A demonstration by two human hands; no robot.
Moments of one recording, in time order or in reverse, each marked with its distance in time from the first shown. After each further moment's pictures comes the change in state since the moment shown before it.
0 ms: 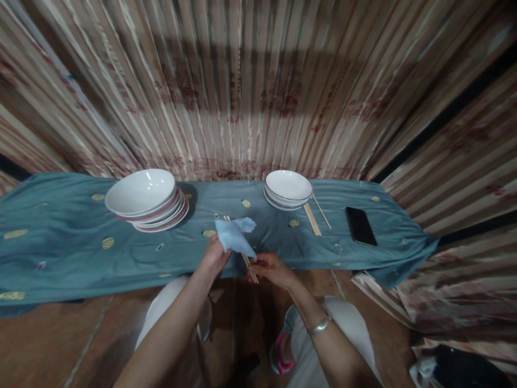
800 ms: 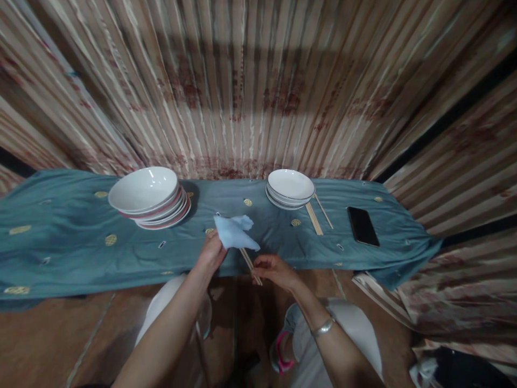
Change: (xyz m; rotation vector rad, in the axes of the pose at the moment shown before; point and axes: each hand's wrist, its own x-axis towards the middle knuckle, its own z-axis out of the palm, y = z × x) left_hand 0.001 0.010 -0.004 -0.029 0.021 0.043; right_hand -0.007 0.004 -0.003 0.006 -0.023 0.028
